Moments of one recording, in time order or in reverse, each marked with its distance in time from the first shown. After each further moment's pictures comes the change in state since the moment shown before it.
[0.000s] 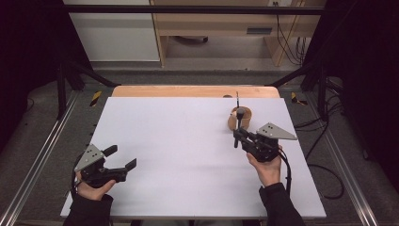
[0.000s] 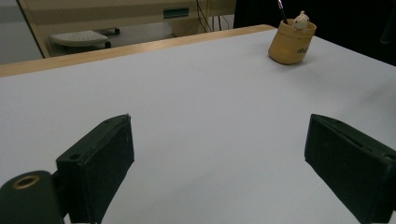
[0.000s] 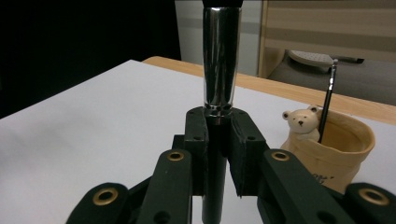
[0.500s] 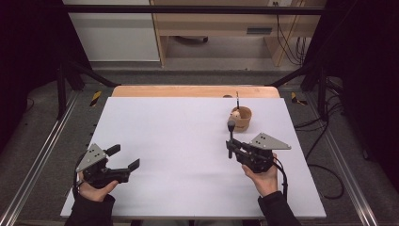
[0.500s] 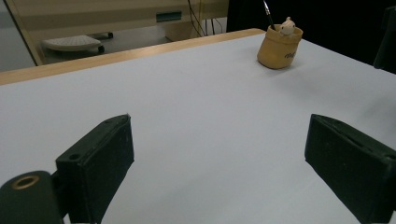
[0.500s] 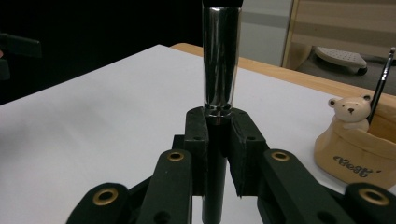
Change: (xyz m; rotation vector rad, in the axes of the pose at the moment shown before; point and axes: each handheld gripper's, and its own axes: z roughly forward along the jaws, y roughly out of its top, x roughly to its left) left arm -0.011 0.008 -0.001 -0.011 -0.022 0.010; right arm 0.022 -0.015 -0.005 0.026 0.092 -0.062
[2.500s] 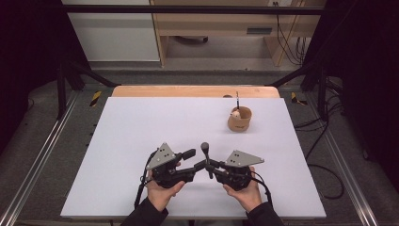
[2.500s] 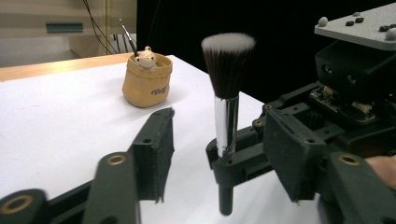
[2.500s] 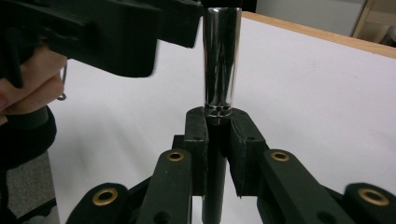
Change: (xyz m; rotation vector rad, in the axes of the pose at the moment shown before) left arm -0.133 0.034 0.096 -0.066 -0.329 -0.042; right arm 0.052 -0.031 0.026 0.092 0.190 -0.050
